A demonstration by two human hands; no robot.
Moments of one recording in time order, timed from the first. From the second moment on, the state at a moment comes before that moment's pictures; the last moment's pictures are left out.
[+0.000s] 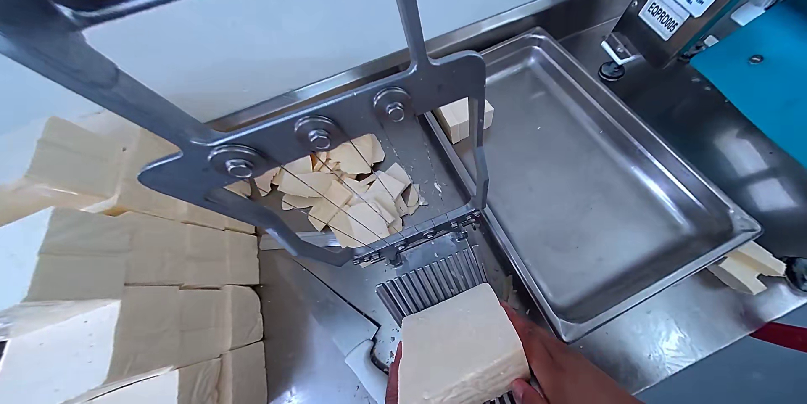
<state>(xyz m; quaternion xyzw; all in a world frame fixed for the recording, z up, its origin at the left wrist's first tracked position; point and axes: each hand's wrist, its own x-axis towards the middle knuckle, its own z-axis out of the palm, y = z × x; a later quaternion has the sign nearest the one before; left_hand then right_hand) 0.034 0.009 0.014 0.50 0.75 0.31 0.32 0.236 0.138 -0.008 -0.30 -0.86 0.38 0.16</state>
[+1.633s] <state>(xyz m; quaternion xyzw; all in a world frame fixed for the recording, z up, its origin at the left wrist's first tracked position) 0.028 -0.012 -0.037 0.44 0.63 0.54 0.35 0.244 0.146 -0.006 -0.25 -0.80 0.53 0.11</state>
